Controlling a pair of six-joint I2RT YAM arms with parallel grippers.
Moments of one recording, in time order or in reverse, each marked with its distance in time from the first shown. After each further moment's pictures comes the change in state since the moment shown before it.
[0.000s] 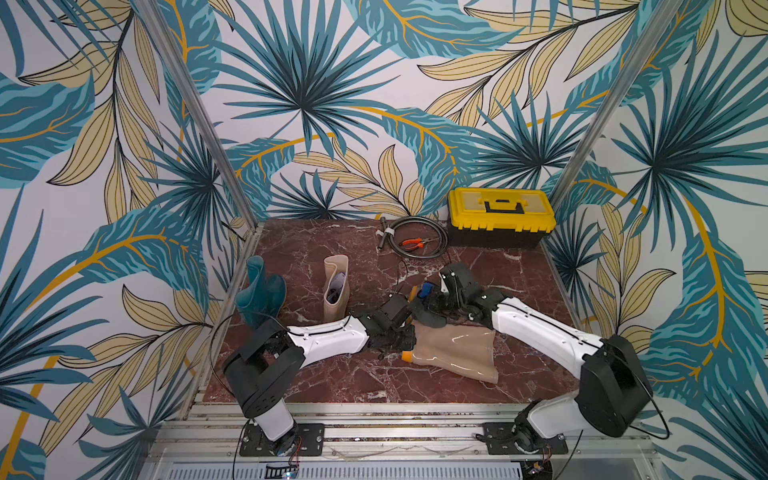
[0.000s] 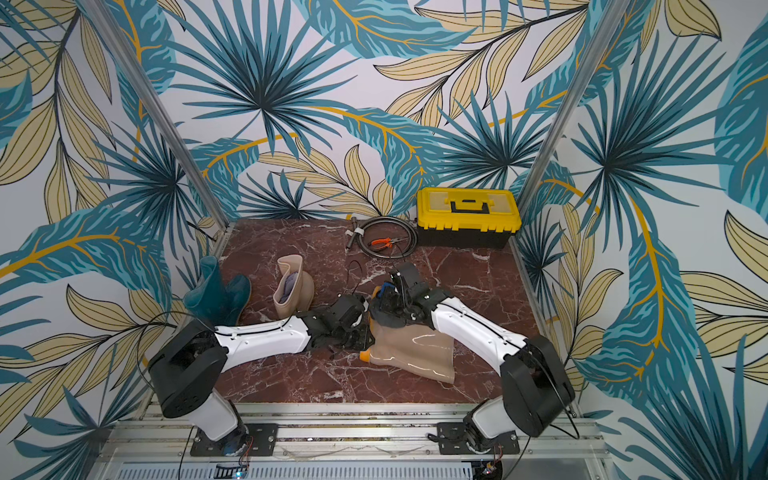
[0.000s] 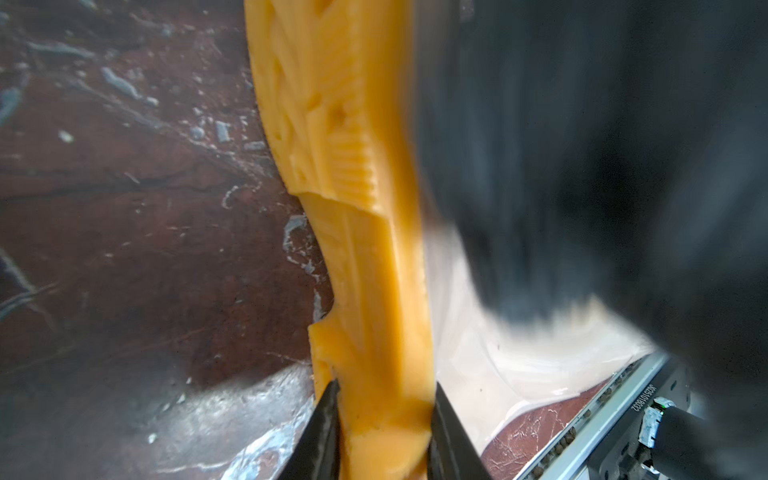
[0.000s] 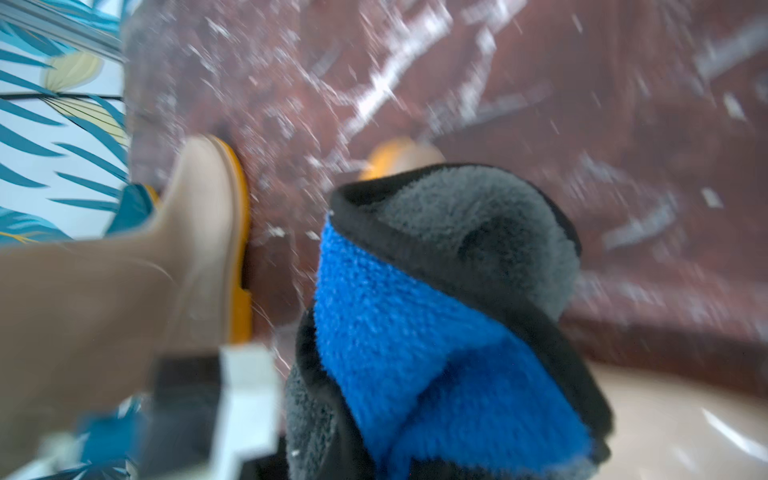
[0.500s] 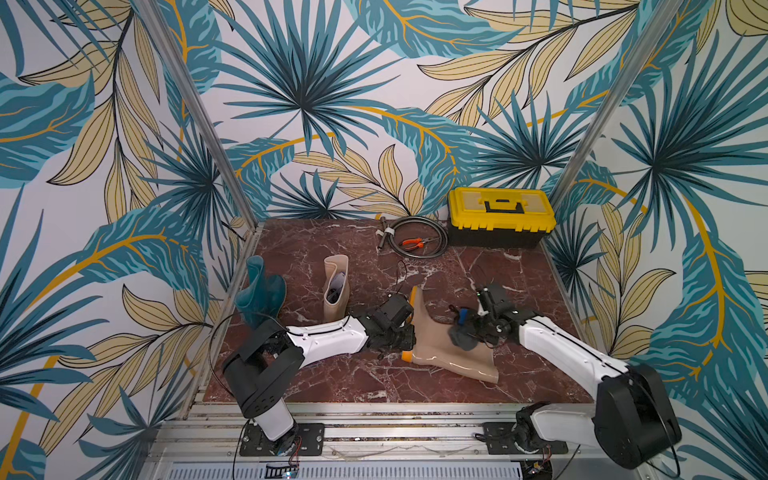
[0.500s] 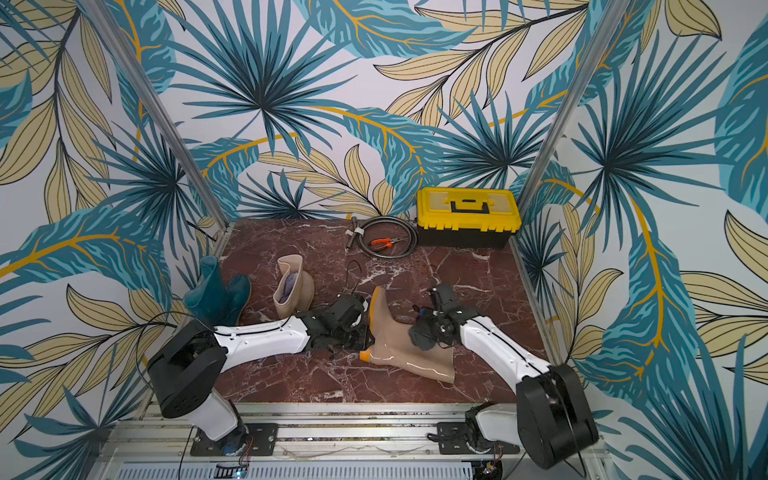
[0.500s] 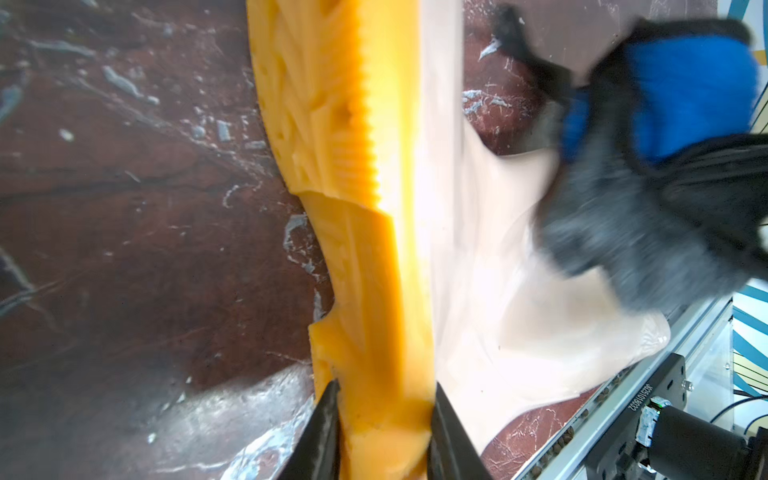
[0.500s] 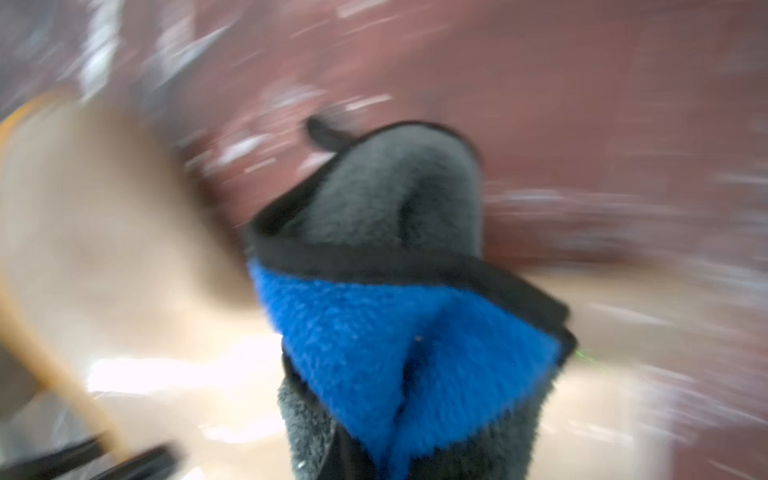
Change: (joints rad) left arm 0.012 -0.005 -0.005 0.006 0.005 0.000; right arm -0.343 -0.290 -0.370 -0.202 0.040 -0.107
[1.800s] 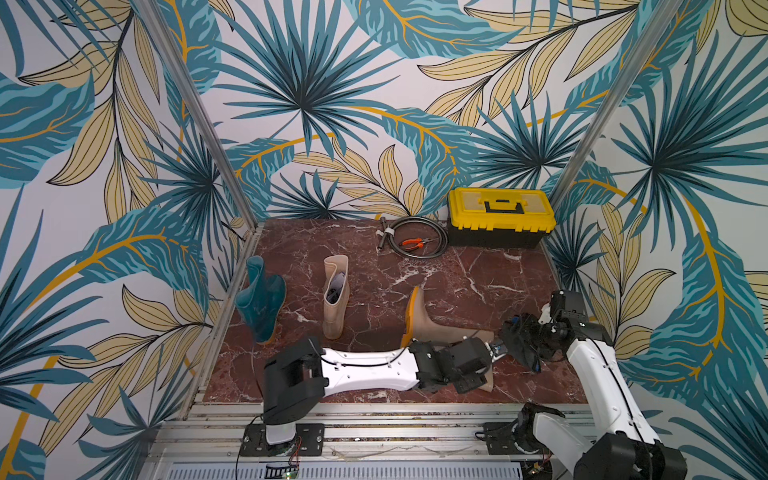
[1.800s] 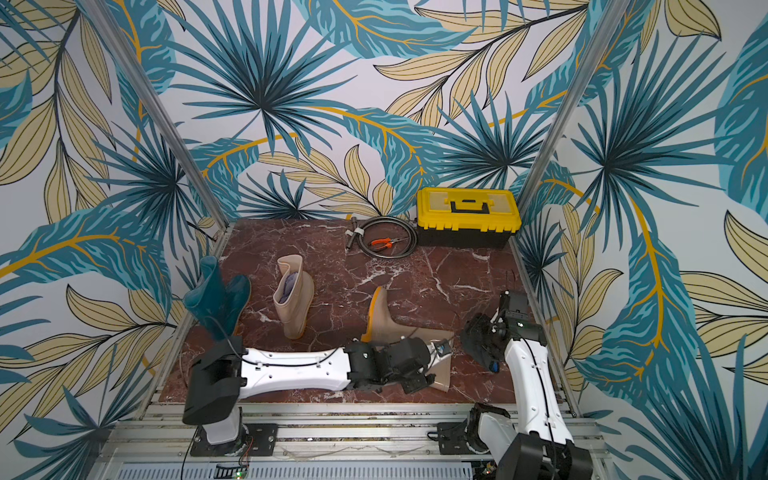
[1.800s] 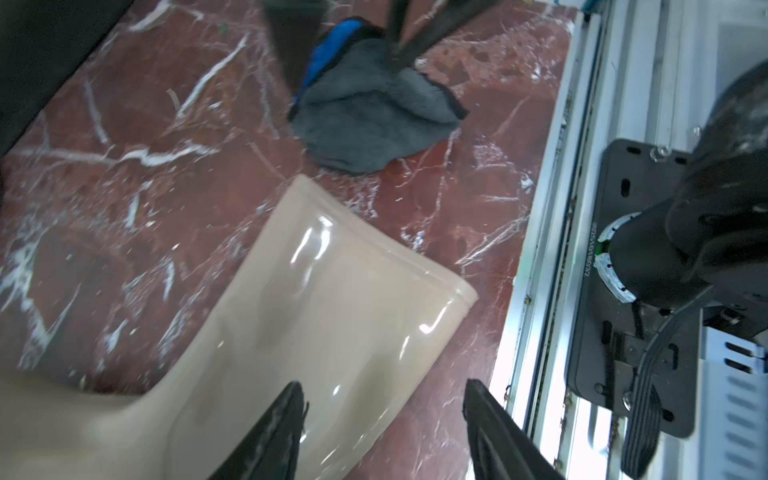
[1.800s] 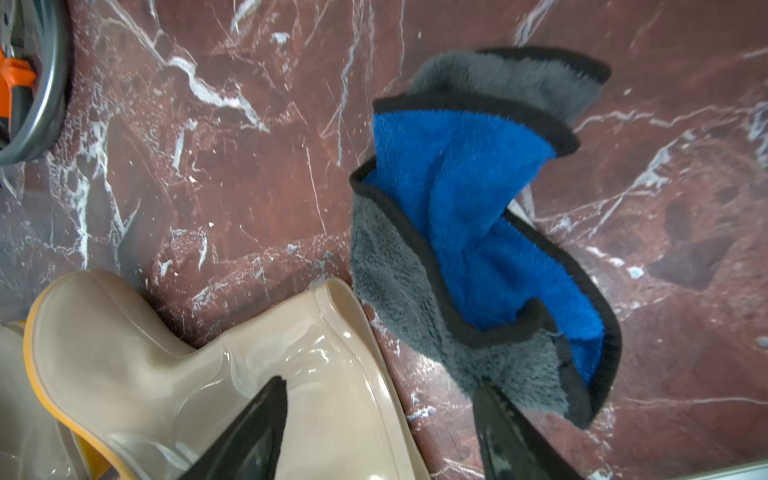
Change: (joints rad) left arm -0.505 0.220 0.420 -0.047 -0.355 0.754; right arm -0.483 -0.215 0.022 -0.256 -0.151 -0.195
